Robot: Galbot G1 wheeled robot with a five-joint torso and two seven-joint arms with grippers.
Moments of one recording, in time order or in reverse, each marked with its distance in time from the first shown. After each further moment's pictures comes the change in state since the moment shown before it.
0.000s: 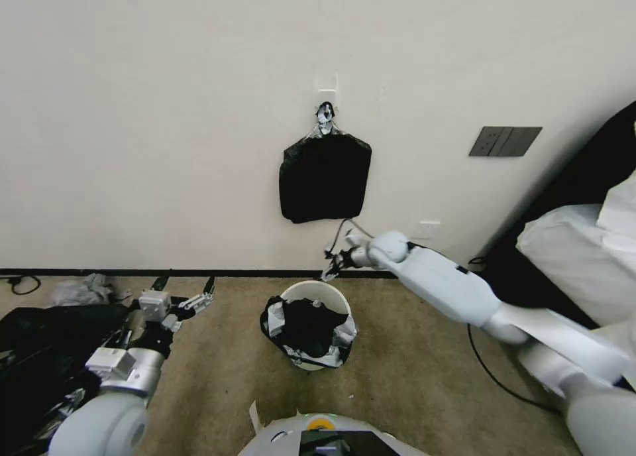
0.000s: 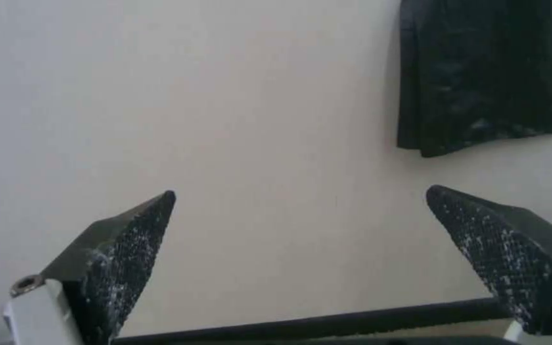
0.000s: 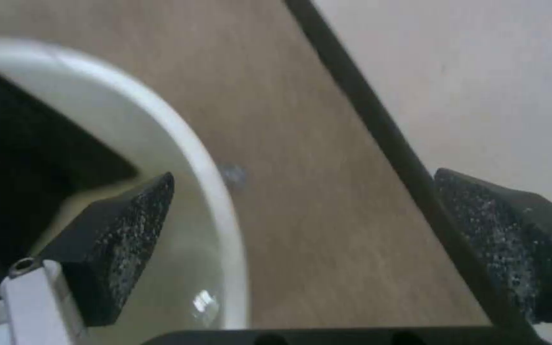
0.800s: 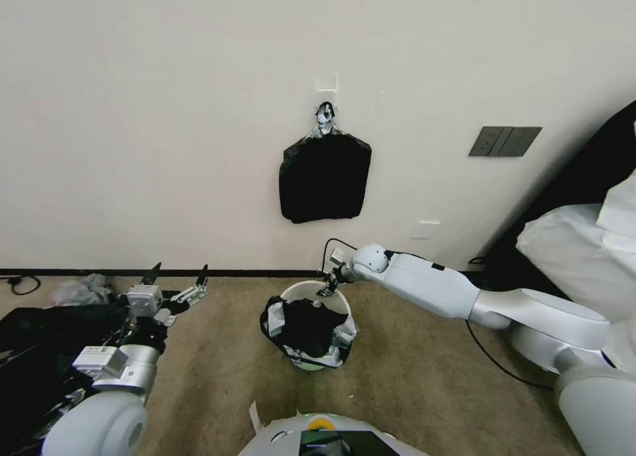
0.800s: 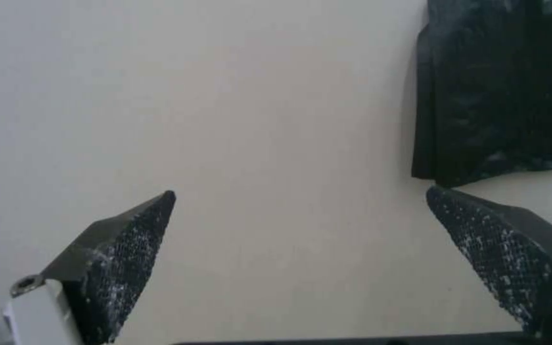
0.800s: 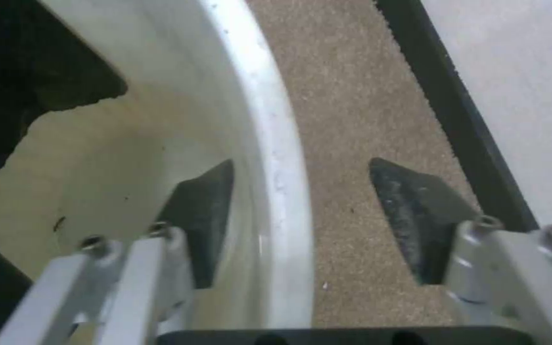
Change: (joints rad) left arm -0.028 0.001 -0.001 -0.042 -0.018 0.031 -0.061; right arm 0.061 0.023 -0.218 -0.039 0.050 -0.003 0.068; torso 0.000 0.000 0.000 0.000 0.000
